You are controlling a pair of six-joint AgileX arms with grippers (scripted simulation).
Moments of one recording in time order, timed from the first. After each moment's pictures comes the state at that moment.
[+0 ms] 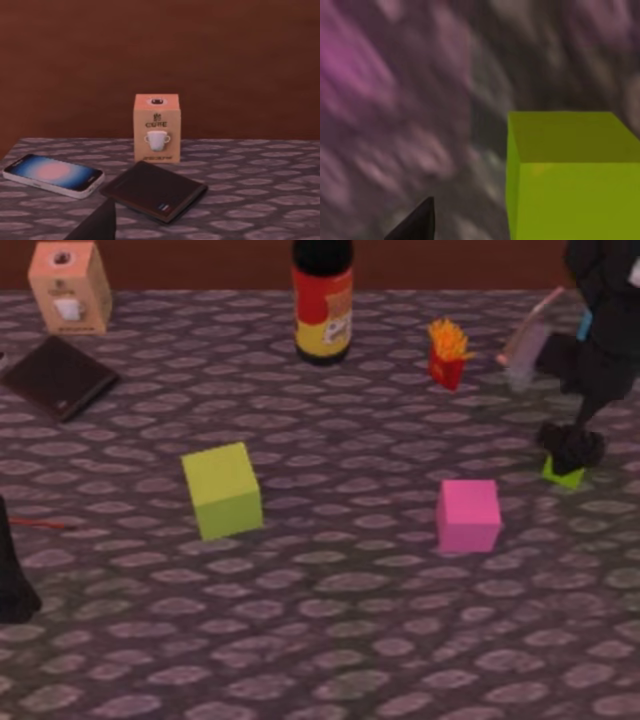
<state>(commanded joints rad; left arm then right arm) 0.00 0.00 0.00 0.00 0.00 0.00 0.13 2.37 1.92 -1.11 0.00 -0.90</state>
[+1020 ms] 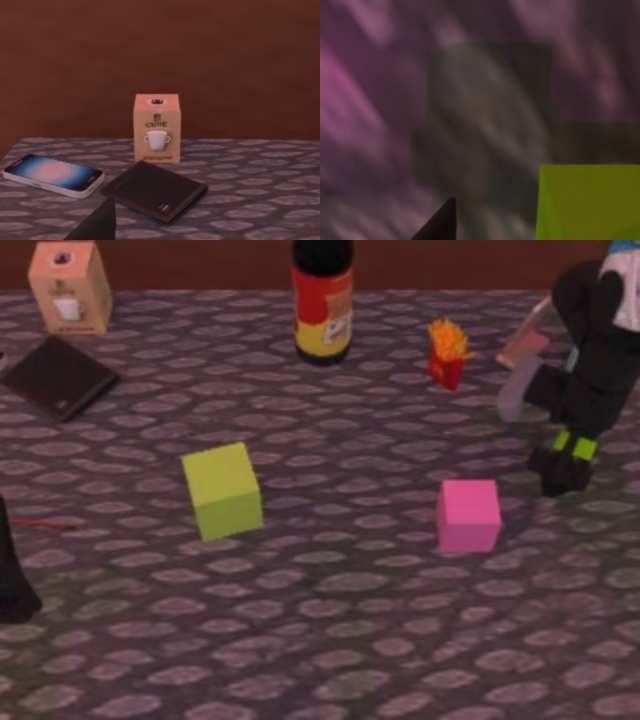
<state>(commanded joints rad) 0.00 0.00 0.00 0.00 0.00 0.00 0.14 2.44 1.81 -0.94 0.01 -0.89</state>
